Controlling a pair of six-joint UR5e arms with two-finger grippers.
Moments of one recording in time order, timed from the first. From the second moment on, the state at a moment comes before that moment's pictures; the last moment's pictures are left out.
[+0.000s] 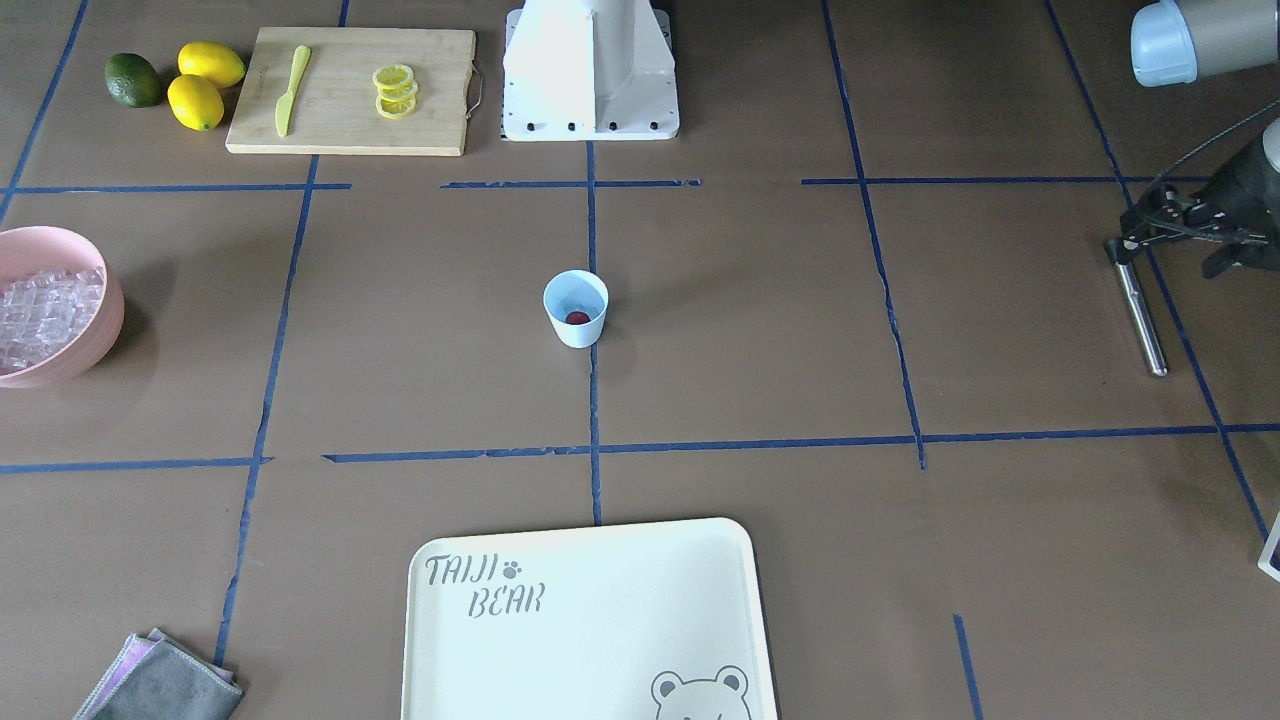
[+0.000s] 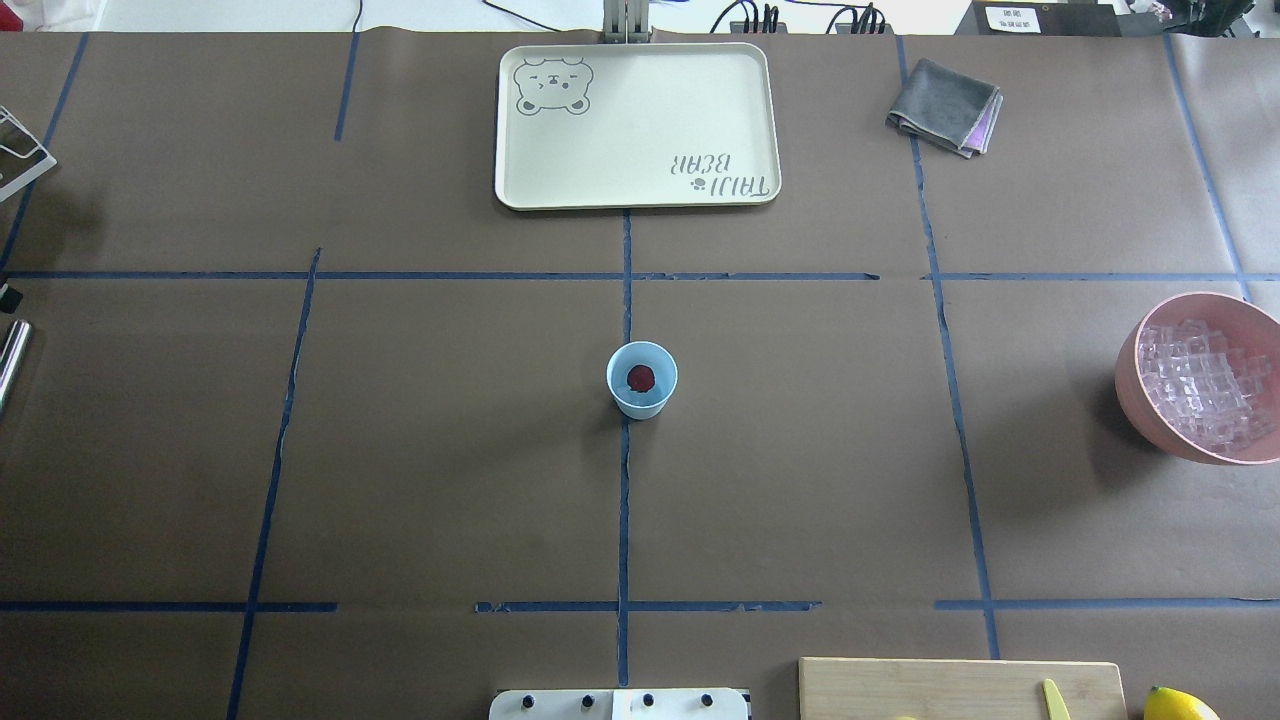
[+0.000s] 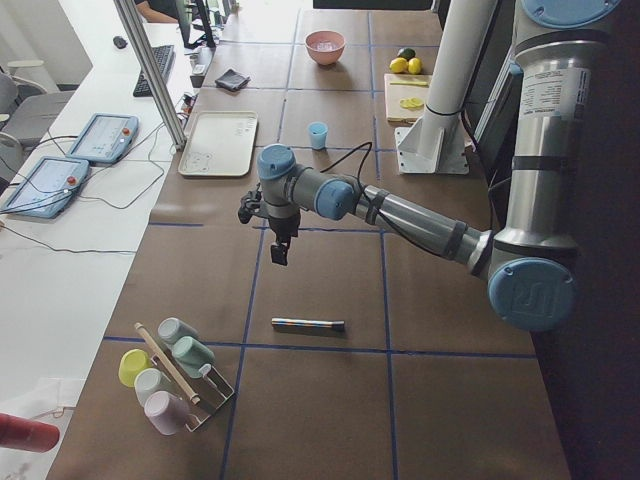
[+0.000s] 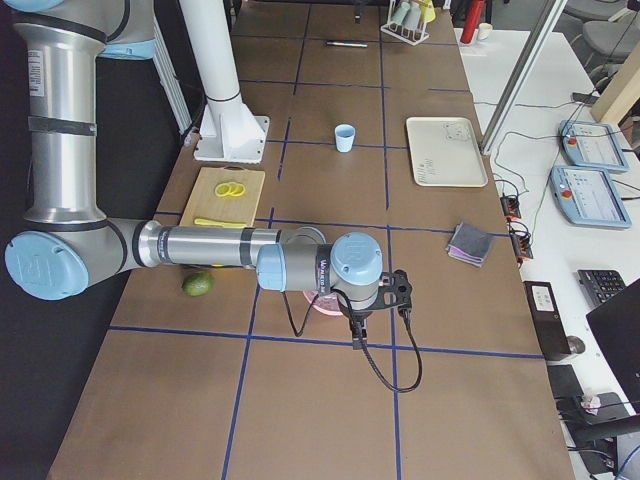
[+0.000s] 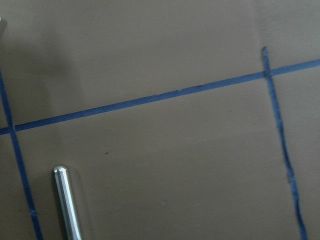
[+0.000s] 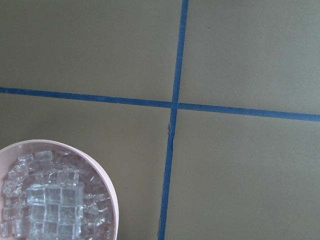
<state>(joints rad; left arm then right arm) -1.23 -1.55 -1.87 -1.64 -2.29 -0.27 1.64 -1.64 1.67 -1.54 2.42 -0.09</state>
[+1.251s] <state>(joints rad) -1.11 -1.52 -1.35 -2.46 -2.15 -0.76 1.64 -1.63 1.67 -1.54 2.42 -0.09</state>
